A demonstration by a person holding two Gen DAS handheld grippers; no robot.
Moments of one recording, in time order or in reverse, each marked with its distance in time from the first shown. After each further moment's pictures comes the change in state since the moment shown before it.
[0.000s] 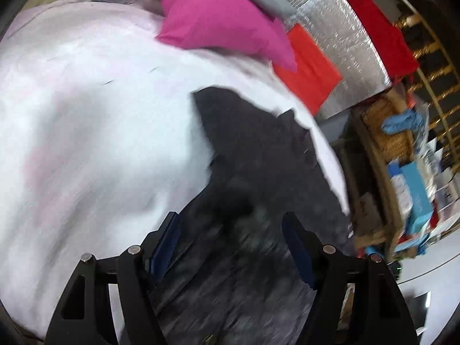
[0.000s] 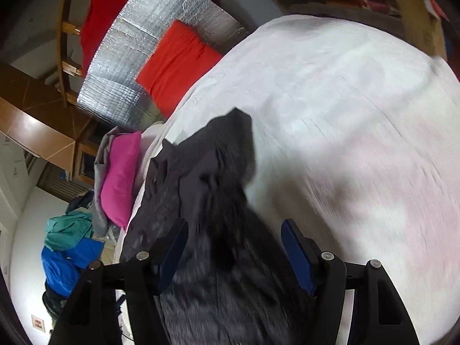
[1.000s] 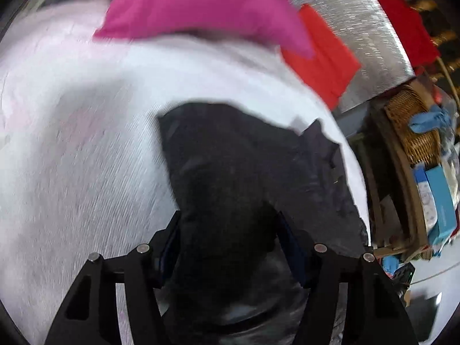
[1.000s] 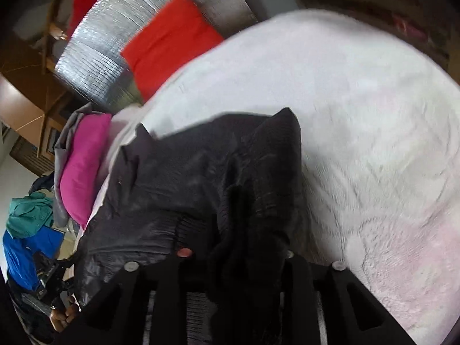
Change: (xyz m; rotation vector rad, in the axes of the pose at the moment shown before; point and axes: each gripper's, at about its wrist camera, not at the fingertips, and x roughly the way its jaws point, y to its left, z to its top) left arm 0.117 -0.018 0.070 0.008 0.085 0.099; right arm 0.093 0.030 0.026 -0.127 0.045 -0.148
